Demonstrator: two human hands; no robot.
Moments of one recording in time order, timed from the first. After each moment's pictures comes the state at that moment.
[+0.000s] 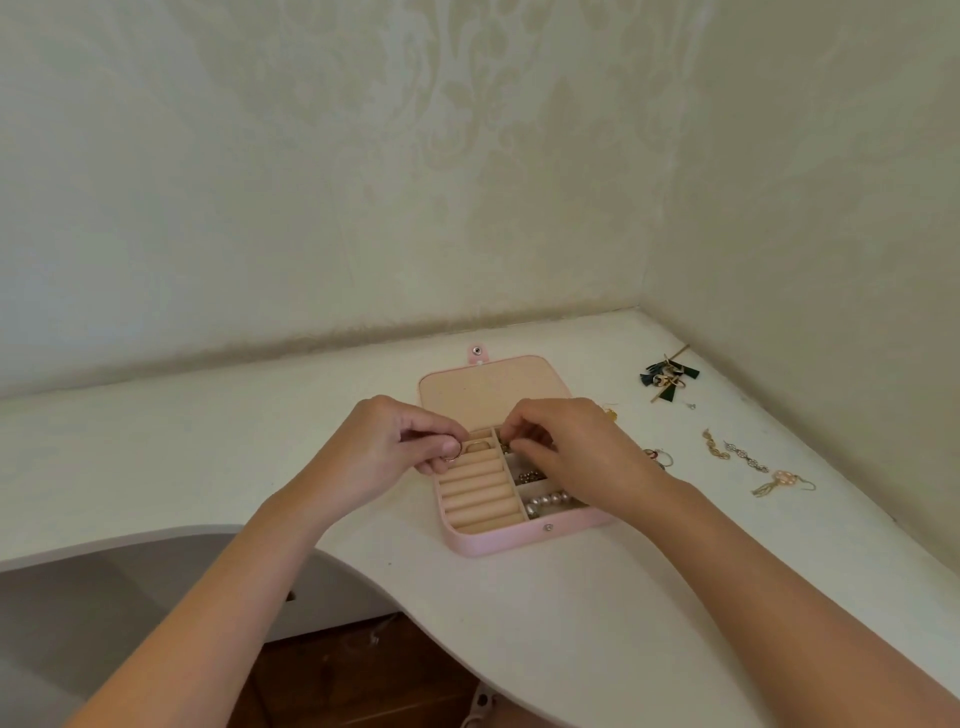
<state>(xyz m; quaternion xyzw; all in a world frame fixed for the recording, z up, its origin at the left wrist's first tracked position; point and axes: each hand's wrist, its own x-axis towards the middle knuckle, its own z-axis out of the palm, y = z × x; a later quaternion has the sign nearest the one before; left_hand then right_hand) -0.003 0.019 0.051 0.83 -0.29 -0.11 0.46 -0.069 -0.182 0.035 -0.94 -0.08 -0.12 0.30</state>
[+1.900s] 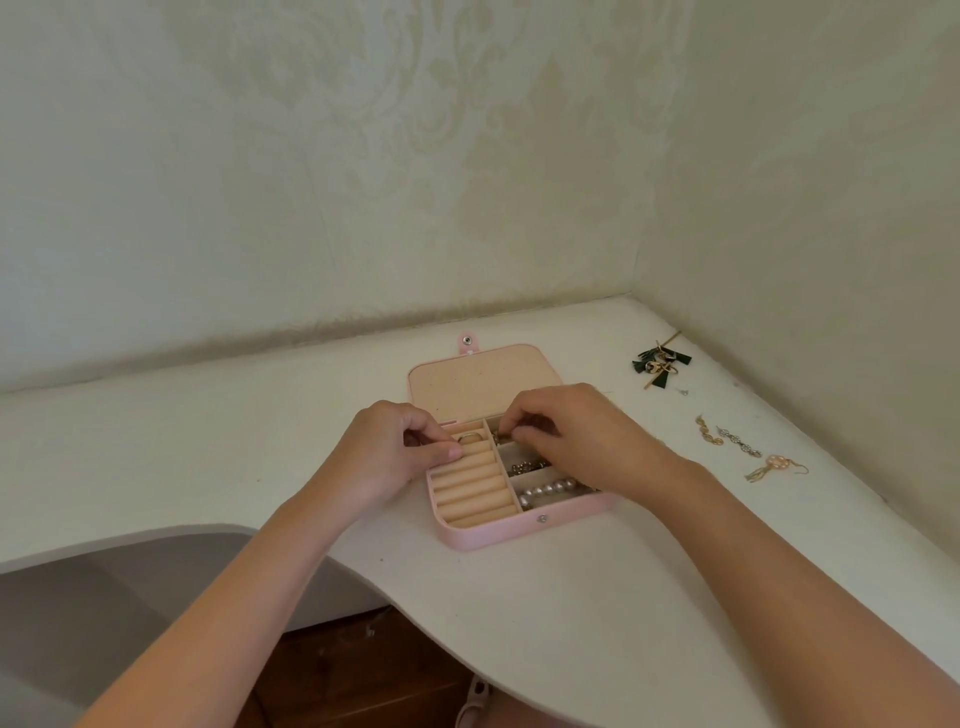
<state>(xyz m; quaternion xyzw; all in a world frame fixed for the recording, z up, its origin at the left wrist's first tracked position) 0.003 0.007 0.027 0.88 -0.23 -0.08 0.41 -0.067 -0.193 0.037 -0.95 -0.07 -0.09 0.30</state>
